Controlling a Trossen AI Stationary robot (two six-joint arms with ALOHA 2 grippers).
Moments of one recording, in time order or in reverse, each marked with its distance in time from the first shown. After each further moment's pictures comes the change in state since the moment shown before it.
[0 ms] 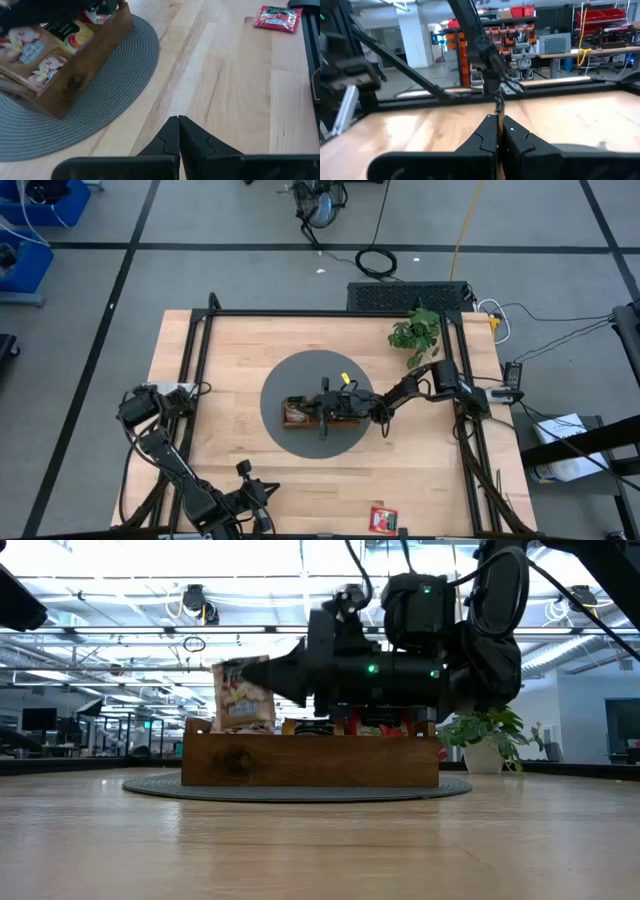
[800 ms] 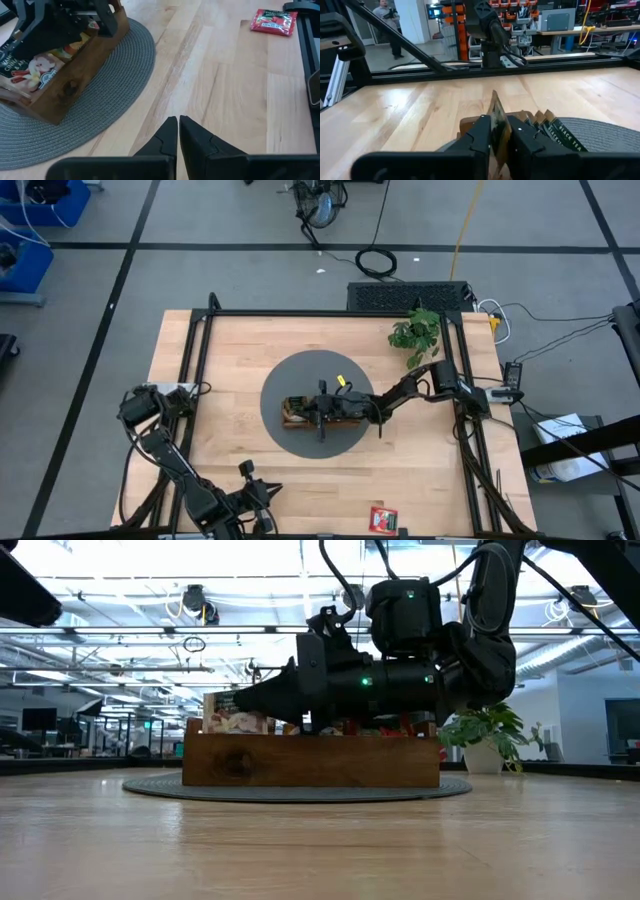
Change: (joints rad) left arm 0.012 0.000 0.000 0.049 0.002 0.052; right arm 0.001 0.008 0.033 -0.157 0.002 -0.010
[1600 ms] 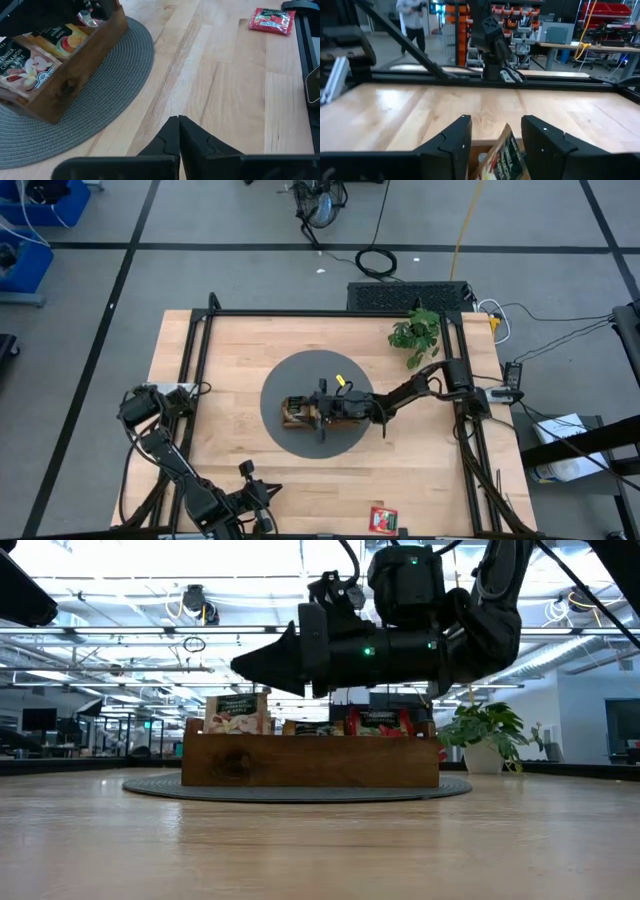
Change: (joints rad) left arm 0.002 0.000 0.000 0.003 0.006 0.000; right arm 0.020 -0.105 -0.002 -0.101 0.026 -0.120
